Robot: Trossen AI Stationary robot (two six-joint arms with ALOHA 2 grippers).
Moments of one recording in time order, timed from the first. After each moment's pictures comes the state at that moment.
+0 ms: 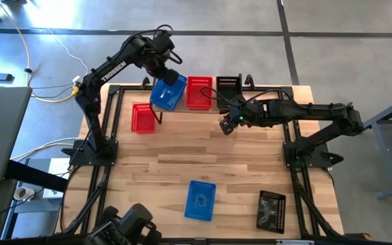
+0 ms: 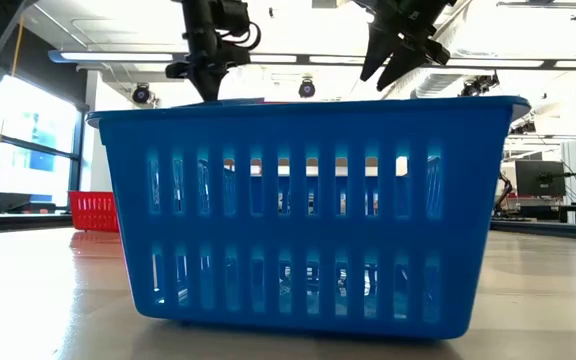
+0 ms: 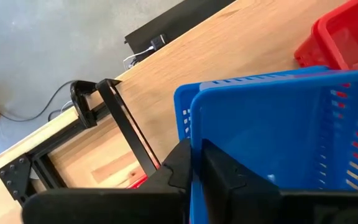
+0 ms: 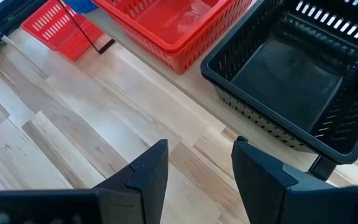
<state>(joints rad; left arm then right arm) 0.84 1.85 2.04 -1.45 -0.14 -0.26 -0.08 1.38 1.29 -0.84 0.41 0.67</state>
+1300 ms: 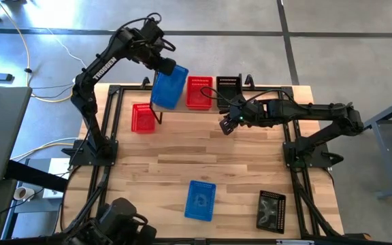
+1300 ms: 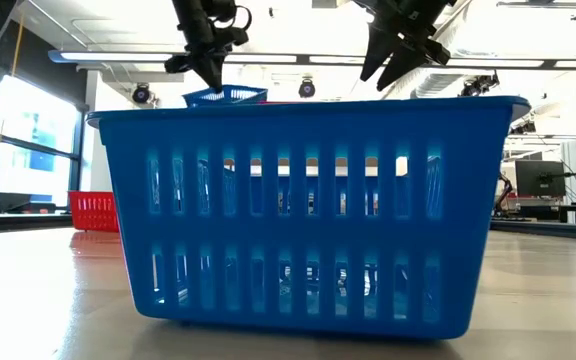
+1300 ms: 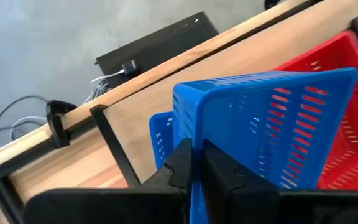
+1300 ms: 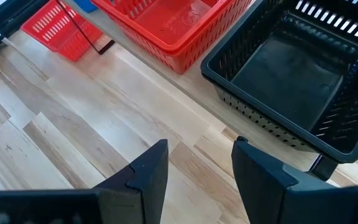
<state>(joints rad) 0.92 1.81 2.10 -1.39 0.03 -0.29 -0.08 1.38 1.29 -0.84 0.41 0.68</state>
